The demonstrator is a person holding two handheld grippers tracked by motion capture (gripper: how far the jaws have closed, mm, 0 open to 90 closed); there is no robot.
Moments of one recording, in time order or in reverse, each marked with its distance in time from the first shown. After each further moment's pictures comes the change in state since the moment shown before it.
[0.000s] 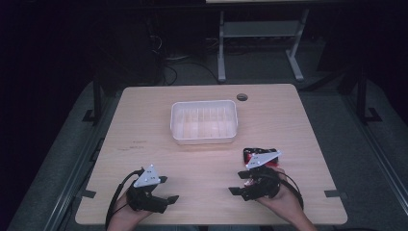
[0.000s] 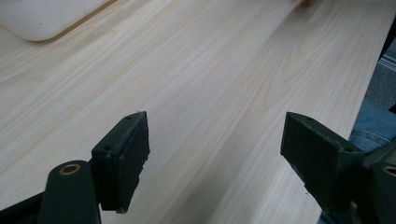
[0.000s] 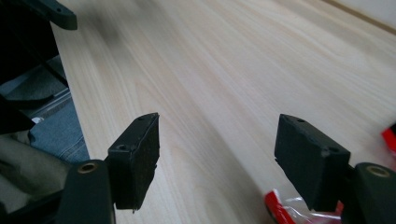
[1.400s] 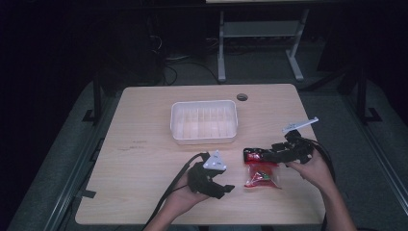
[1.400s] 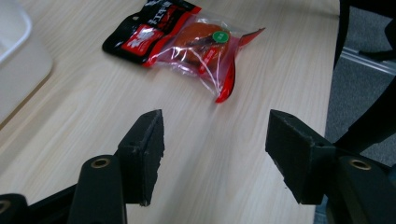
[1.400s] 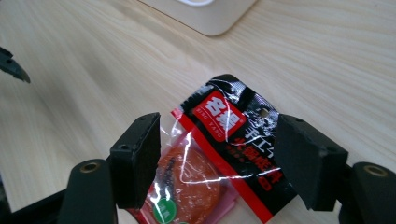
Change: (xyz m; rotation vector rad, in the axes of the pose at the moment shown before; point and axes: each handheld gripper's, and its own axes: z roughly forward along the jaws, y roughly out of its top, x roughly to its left) left arm -0.062 0.123 0.093 0.040 -0.173 0.162; right arm -0.117 0.005 -0.062 0.008 -0.108 0.187
